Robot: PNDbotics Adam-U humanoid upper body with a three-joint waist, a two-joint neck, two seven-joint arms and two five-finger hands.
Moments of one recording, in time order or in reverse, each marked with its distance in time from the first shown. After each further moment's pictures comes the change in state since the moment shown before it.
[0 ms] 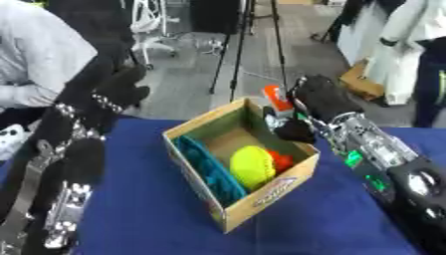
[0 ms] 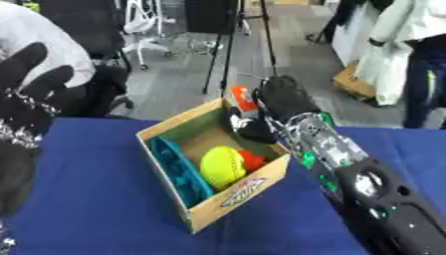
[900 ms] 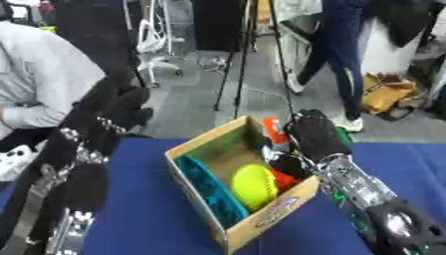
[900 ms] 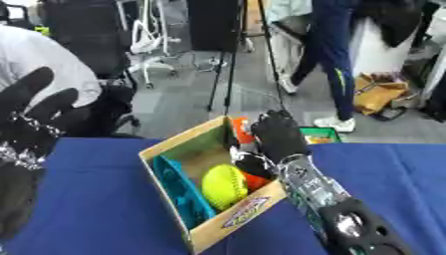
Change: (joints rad) left arm -0.004 -0.008 0.000 0.000 0.001 -0.005 -0.005; right arm 0.033 0.084 -0.039 0.097 0.103 0.025 -0.141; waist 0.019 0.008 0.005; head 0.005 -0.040
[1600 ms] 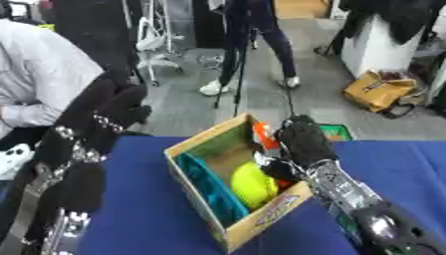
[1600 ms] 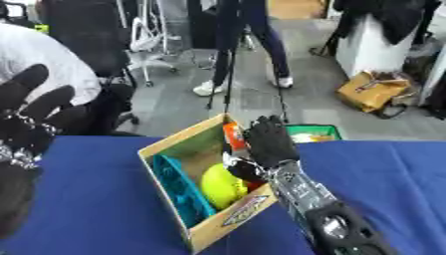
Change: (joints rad) left arm -0.010 -0.007 0.000 0.000 0.001 -0.004 -0.012; right arm -0.012 0.035 -0.003 0.089 0.045 -0.028 -0.061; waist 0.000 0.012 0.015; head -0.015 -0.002
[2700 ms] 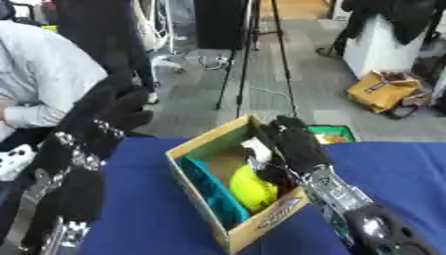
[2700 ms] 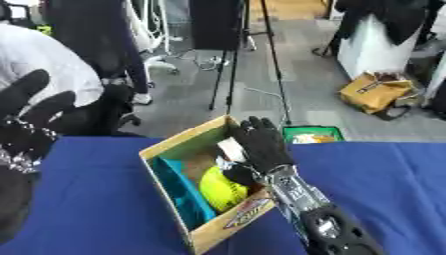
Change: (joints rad) left arm -0.005 -0.006 0.000 0.000 0.006 -0.002 -0.021; right arm -0.024 0.008 -0.015 0.055 -0.020 -0.071 -0.091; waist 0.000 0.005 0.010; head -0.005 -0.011
